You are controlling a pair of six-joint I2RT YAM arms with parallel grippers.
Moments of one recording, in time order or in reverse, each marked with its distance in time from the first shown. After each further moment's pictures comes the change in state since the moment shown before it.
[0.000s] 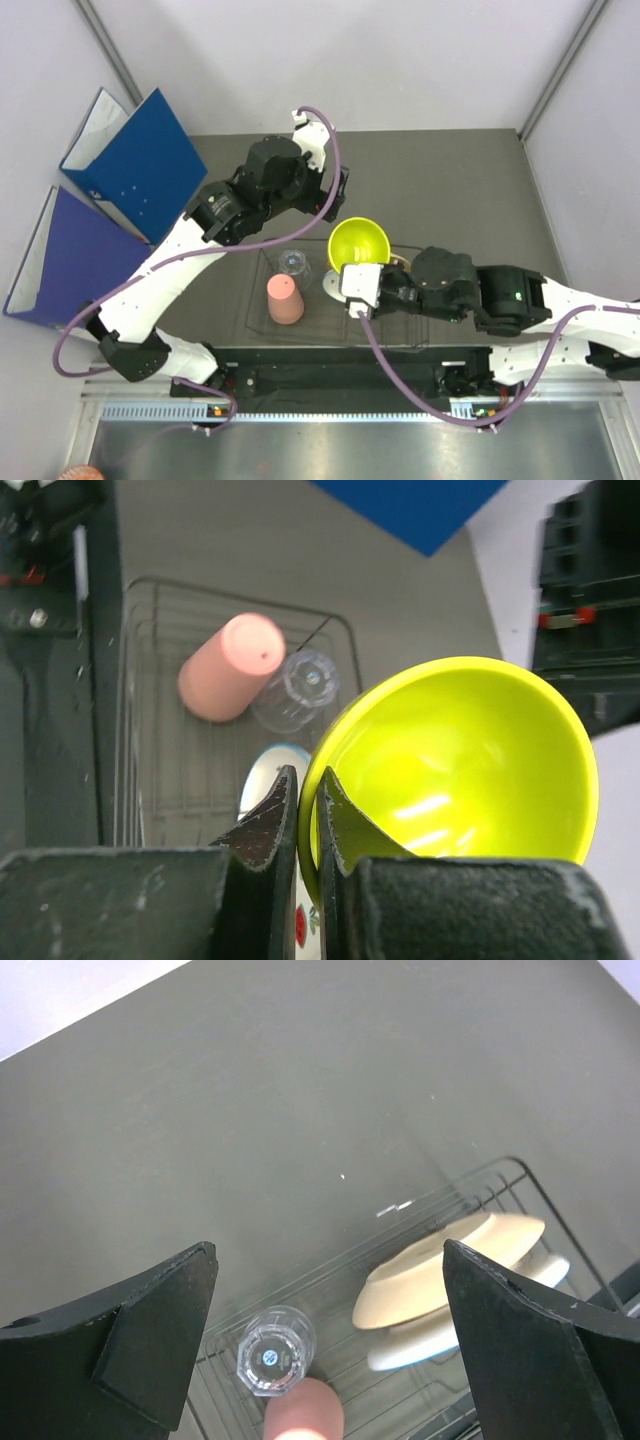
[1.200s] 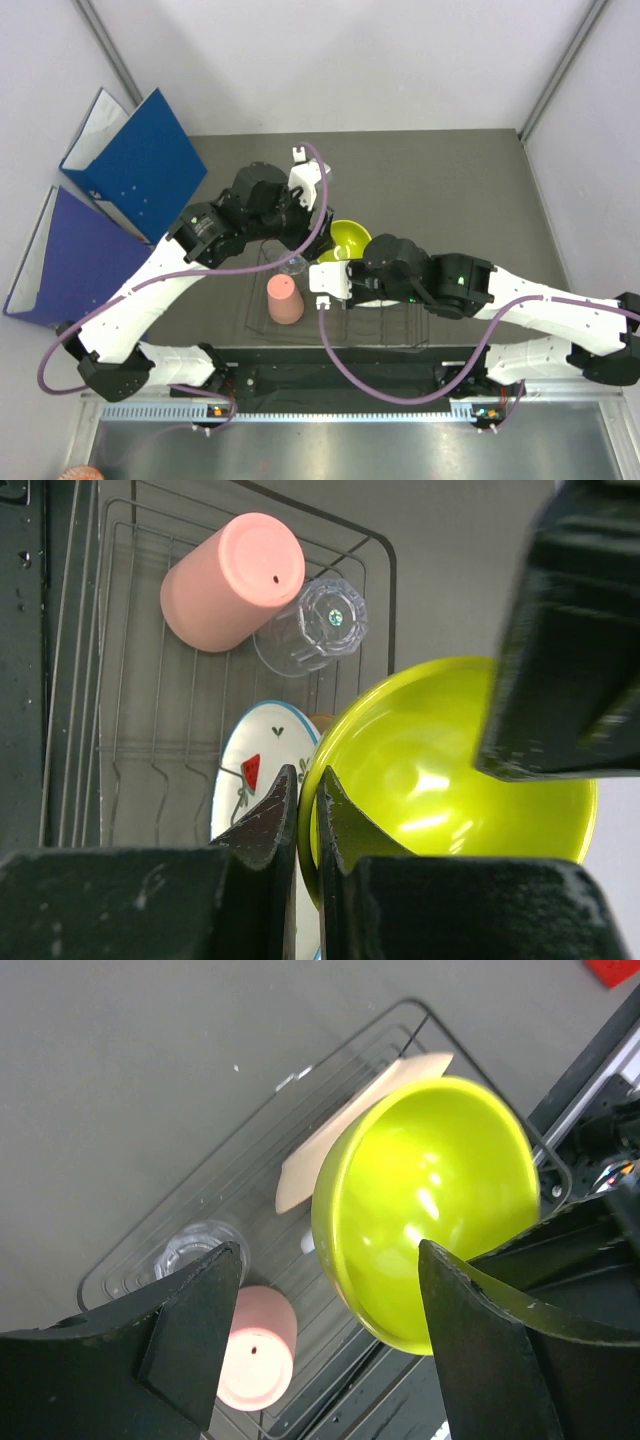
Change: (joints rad) left arm 0.007 -0.157 -0.187 -0.104 0.311 0.020; right arm -0.171 0.159 -0.056 -0.029 -0.167 -0.154
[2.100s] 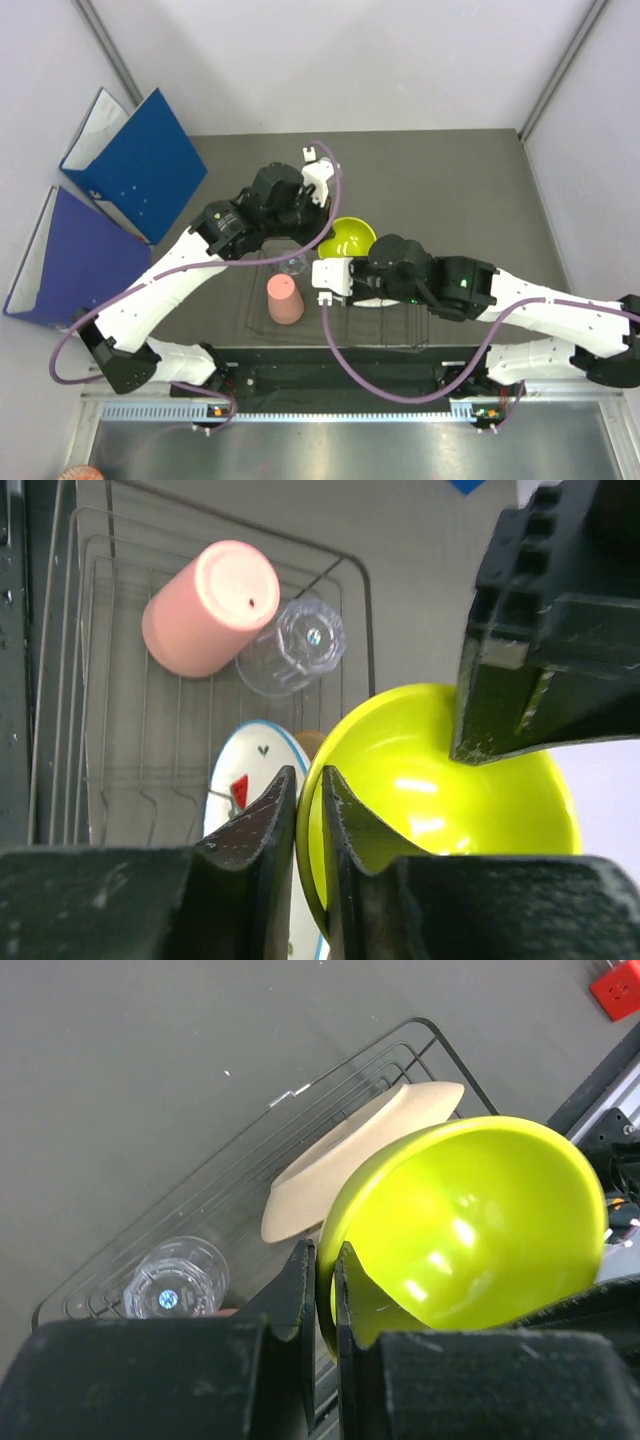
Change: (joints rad) left arm -0.002 0.053 -0.064 0.095 -0.021 -0.086; right arm -0.006 -0.023 -0.034 0.082 0.017 0.016
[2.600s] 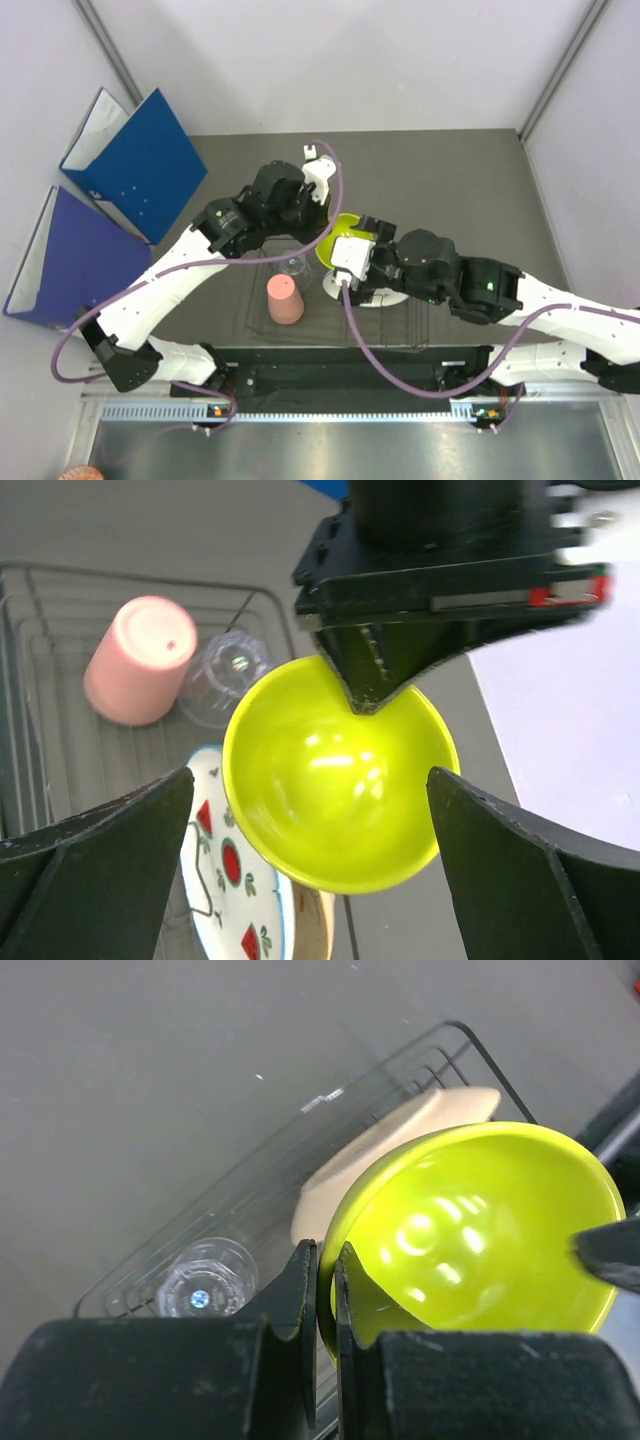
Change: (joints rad) left arm 0.002 0.013 0.004 0.002 -0.037 0.043; right arm 0.000 -0.098 -0.016 0.089 0.108 0.069
